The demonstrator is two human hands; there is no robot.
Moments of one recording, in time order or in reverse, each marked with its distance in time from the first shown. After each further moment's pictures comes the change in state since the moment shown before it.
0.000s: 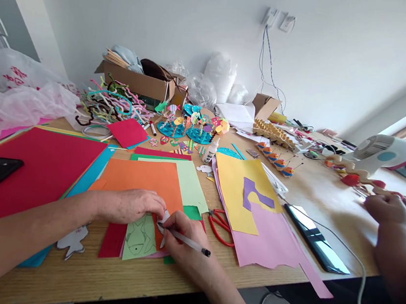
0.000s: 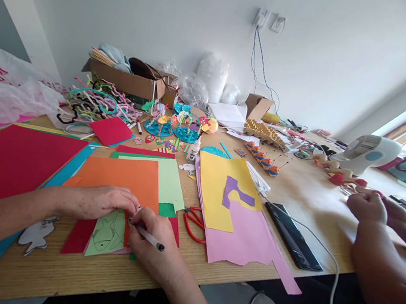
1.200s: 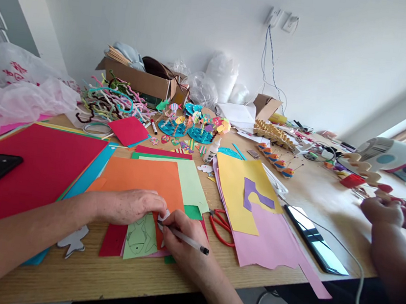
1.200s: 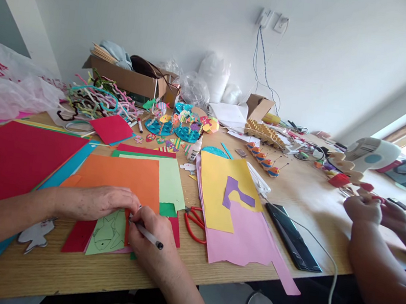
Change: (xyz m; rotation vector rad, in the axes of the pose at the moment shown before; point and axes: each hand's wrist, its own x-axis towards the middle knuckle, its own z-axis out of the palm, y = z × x) left_hand -0.004 -0.003 0.007 -0.032 0.045 -0.054; right_hand 0.002 -0.004 0.005 -0.046 0.014 0.028
